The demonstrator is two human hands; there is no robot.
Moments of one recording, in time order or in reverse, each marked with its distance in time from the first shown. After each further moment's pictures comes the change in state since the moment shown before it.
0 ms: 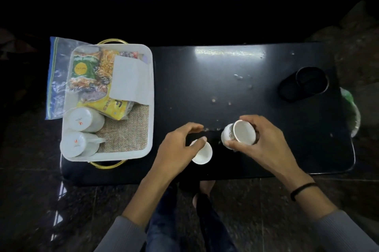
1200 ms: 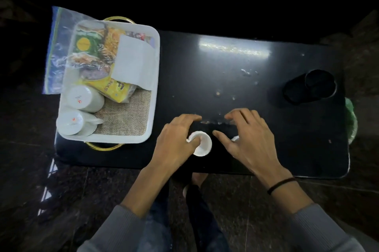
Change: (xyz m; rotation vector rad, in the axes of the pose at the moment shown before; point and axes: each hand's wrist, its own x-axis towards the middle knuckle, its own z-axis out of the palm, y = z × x) left_hand -0.005 -0.009 0.005 0.259 0.079 0.037; right_hand 0.002 -0.029 0.028 -0.524 0.073 -0.315
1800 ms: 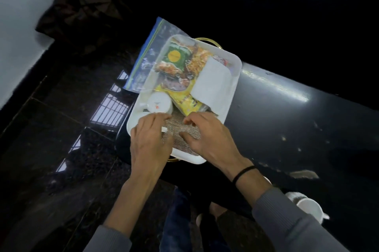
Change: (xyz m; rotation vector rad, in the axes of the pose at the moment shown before) left_hand -0.035 -0.129 -0.113 0.107 0.573 -0.334; right_hand 0.100 -0.217 0.057 0.298 -0.277 -0.389
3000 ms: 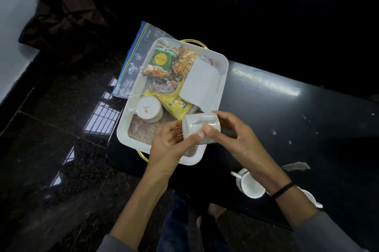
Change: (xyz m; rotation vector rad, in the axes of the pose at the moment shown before) left_hand -0.008 0.037 0.021 -1.152 -0.311 -0.392; right_hand -0.045 0.041 -0.047 0.829 0.030 0.312
